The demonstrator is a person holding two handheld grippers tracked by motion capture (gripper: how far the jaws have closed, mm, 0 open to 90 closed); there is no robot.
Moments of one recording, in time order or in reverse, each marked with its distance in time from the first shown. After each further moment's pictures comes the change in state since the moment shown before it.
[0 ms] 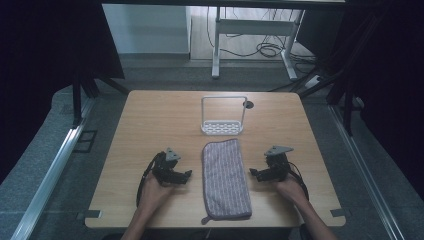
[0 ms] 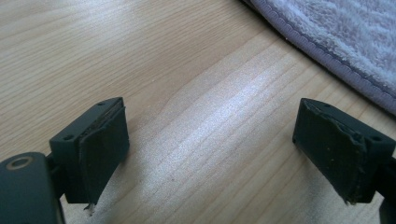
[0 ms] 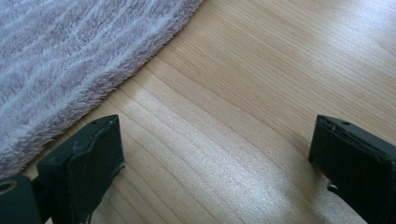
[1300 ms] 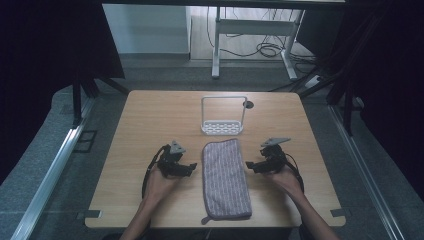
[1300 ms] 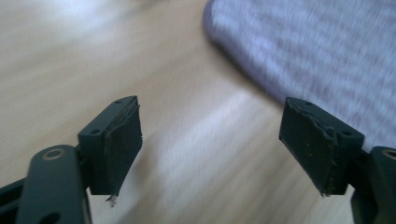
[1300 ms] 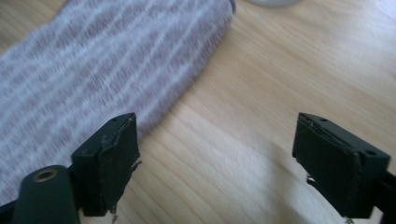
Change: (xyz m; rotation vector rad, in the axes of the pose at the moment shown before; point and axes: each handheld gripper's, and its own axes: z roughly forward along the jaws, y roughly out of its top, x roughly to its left) left arm -0.001 0.033 0.005 -0.051 -0.053 0.022; right arm 0.003 0.035 -0.002 0.023 0.072 0.056
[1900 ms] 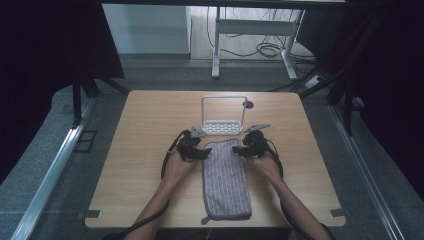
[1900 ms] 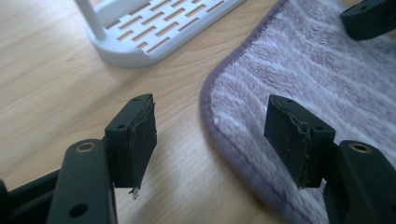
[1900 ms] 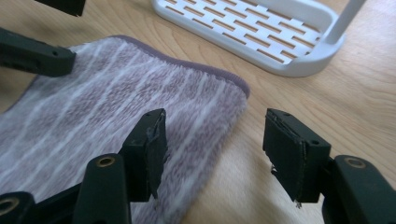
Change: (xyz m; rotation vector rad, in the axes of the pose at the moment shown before) left arm 0.001 0.050 0.061 0.025 -0.006 0.060; right arm 0.005 0.050 0.051 -0.005 -0.019 0.021
